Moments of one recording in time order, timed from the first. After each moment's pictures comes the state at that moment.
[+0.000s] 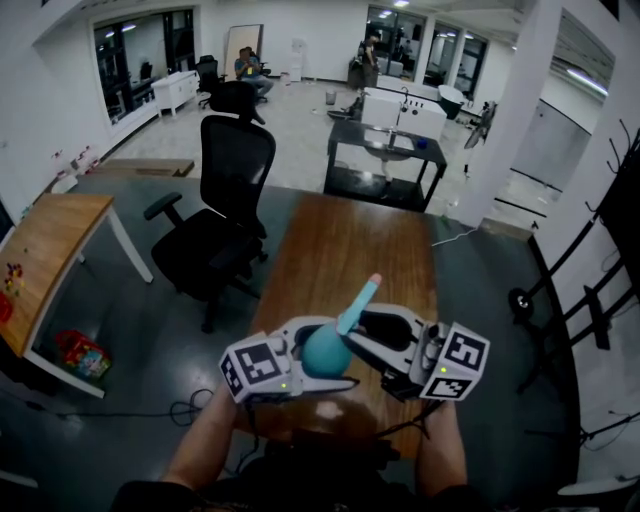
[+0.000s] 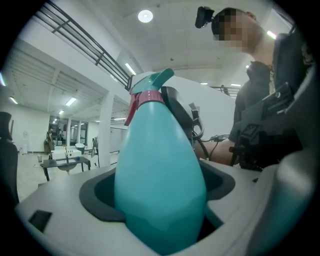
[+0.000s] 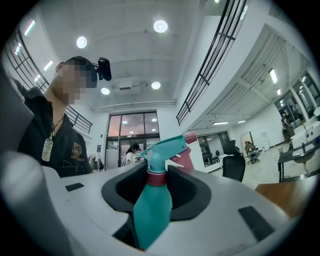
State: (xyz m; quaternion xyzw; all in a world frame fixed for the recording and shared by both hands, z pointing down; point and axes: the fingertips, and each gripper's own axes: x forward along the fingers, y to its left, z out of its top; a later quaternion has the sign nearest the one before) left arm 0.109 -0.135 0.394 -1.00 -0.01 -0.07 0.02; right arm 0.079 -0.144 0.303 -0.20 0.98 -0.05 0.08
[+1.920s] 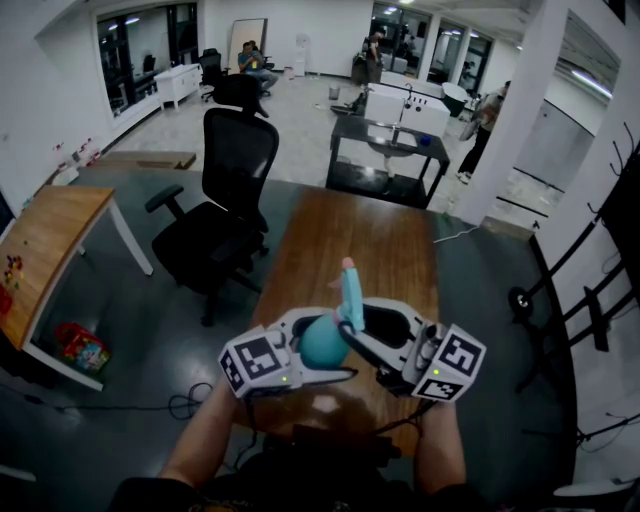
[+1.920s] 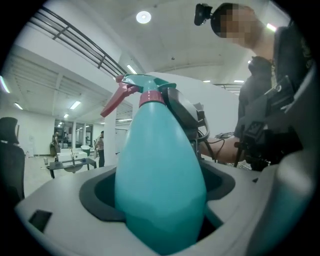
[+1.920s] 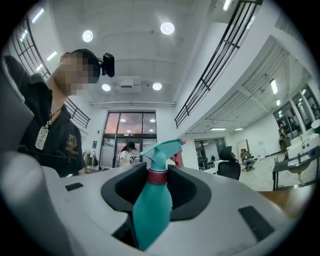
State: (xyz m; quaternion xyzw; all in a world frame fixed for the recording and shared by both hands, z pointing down) left arm 0.104 -0.145 0.396 -1.00 0.02 -0.07 0.03; right arm 0.075 -0.148 0.307 -0.22 0.97 -0.02 0.07
